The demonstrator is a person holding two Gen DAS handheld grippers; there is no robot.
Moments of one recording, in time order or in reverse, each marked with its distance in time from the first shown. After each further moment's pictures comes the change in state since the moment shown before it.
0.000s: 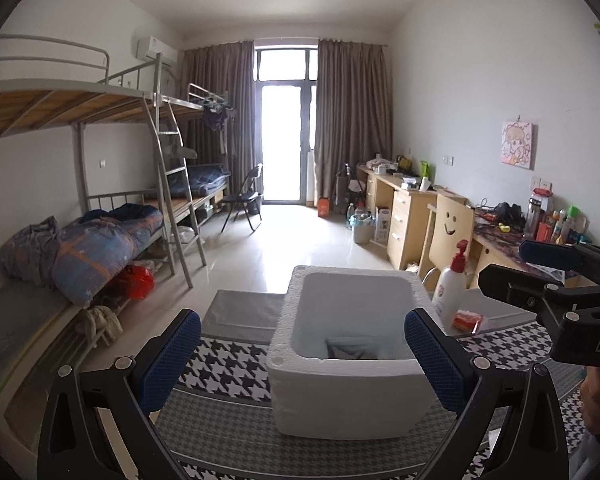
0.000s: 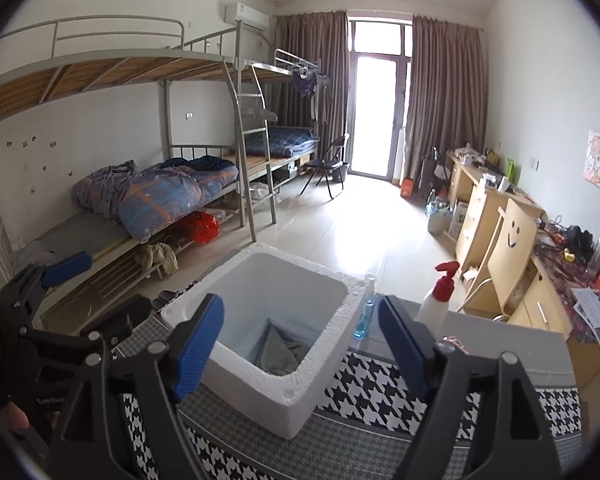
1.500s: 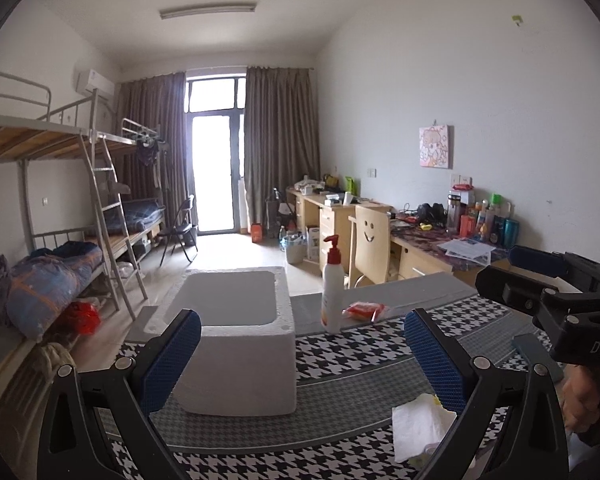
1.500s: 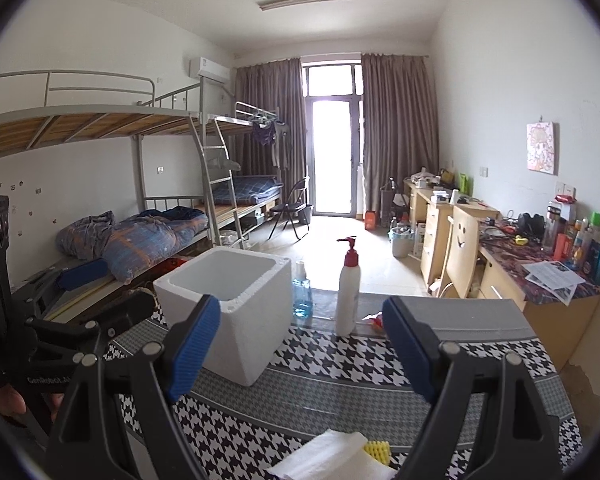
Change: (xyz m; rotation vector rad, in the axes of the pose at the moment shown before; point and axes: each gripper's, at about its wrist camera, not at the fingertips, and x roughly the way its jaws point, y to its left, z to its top) left arm -0.068 -0.084 -0.034 0.108 -0.107 -0.232; right arm -0.125 -0.049 -0.094 0.103 -0.196 -0.114
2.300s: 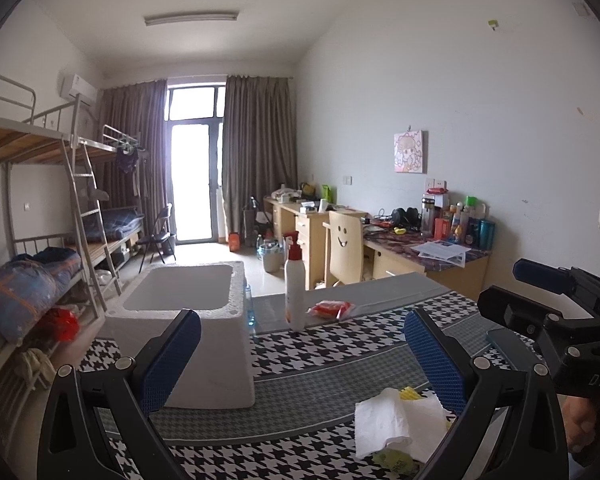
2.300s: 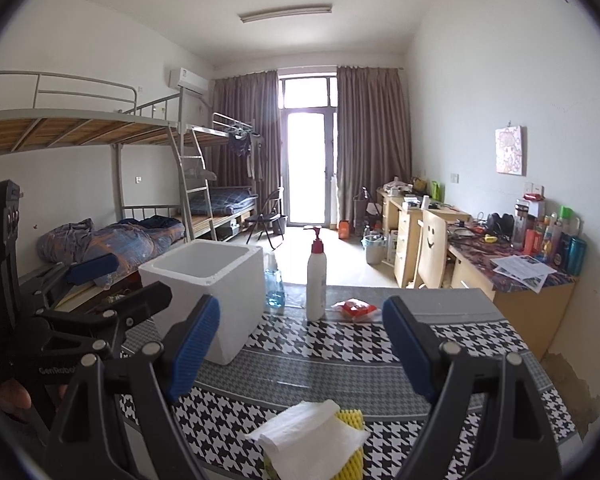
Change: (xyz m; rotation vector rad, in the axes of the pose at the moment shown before) left arm -0.009 -0.027 -0.021 0.007 -0.037 -0.084; right arm -0.042 -0.011 -0.037 0.015 -0.047 -0.103
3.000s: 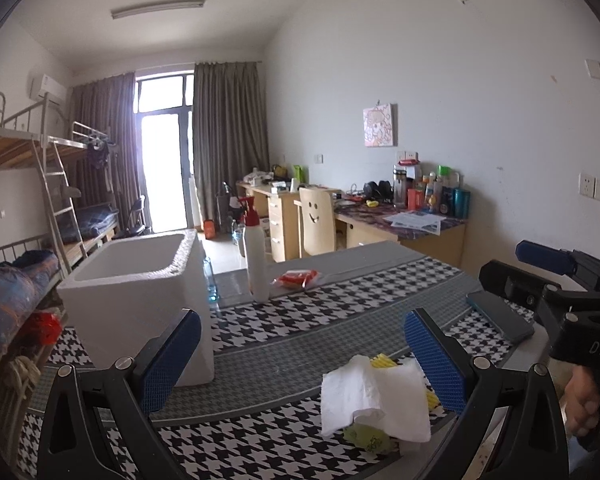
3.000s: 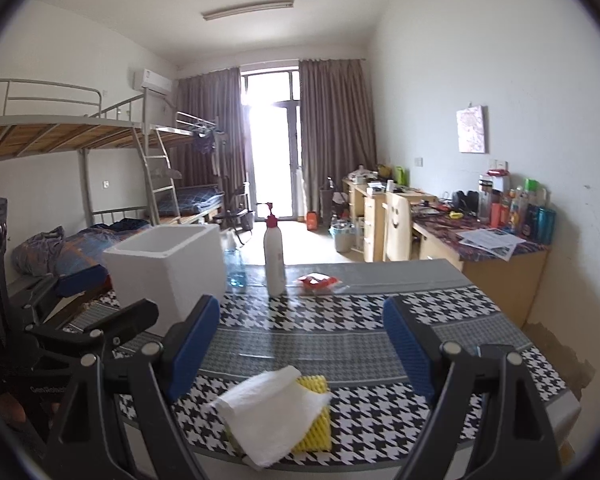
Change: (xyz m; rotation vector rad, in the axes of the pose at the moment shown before) left arm 0.015 -0.033 -0.034 0.065 0.074 -0.087; right arm -0.014 -0.027 -0.039 0.064 0.019 -0.118
